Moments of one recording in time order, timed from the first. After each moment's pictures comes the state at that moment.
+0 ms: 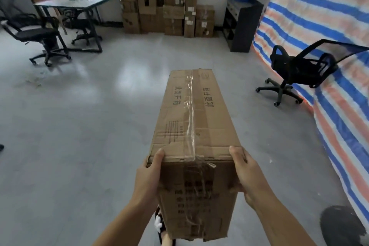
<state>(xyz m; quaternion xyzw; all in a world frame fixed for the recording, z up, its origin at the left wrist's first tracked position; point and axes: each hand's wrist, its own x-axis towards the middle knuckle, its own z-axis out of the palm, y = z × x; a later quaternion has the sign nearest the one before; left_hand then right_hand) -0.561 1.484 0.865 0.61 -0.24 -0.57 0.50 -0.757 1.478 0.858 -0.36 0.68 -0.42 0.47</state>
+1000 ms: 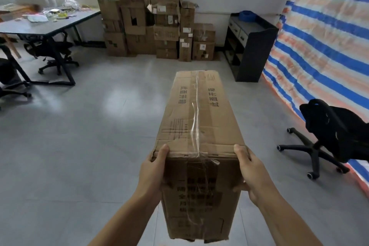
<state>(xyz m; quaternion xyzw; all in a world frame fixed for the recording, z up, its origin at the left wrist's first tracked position) -0.620 0.651 0.897 0.59 -0.28 -0.57 0.50 -0.820 0.652 0.883 -0.34 0.70 -0.44 0.45</state>
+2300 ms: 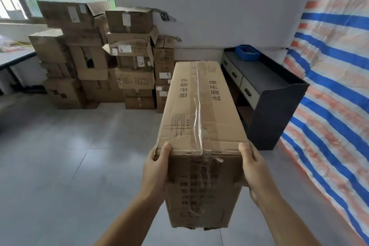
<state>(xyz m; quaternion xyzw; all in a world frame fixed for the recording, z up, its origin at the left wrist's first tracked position) -0.846 -0.468 0.932 0.54 -0.35 -0.56 0.52 -1.041 -0.452 0.926 -0.39 0.67 -0.50 0.39</state>
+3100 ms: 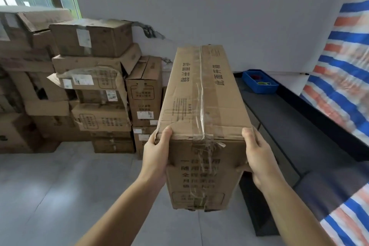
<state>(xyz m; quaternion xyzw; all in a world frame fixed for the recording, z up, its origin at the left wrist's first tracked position) -0.999 -1.130 0.952 0.49 -0.33 -0.57 0.57 -1.195 -1.112 0.945 -0.40 0.61 -0.58 0.36</state>
